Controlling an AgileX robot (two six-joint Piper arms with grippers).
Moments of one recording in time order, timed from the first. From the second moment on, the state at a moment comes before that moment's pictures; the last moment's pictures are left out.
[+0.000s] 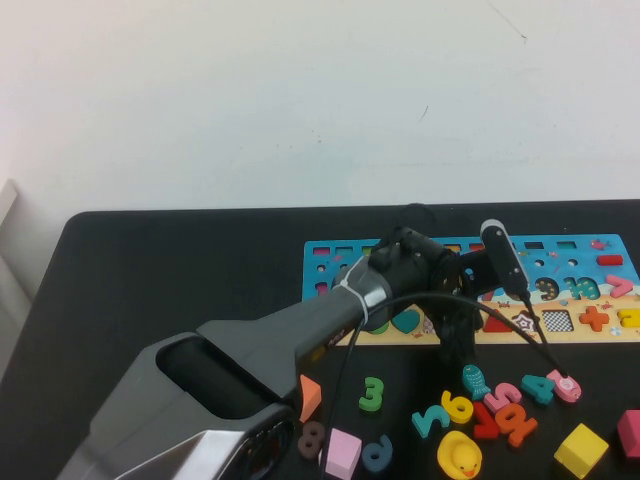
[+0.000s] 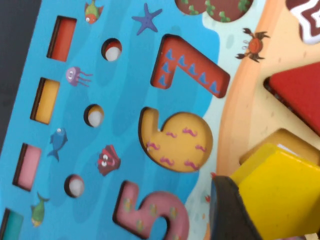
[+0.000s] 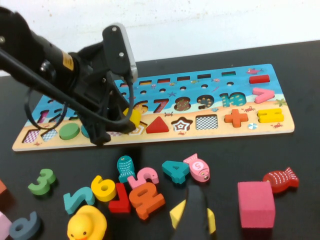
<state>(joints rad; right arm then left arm) -0.06 -0.01 0.02 0.40 0.45 -0.25 -0.75 2.66 -2.28 -0.06 0.62 0.60</state>
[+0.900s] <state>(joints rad) -0.06 -0.01 0.02 0.40 0.45 -0.25 -0.75 2.69 -2.28 -0.08 0.58 0.60</state>
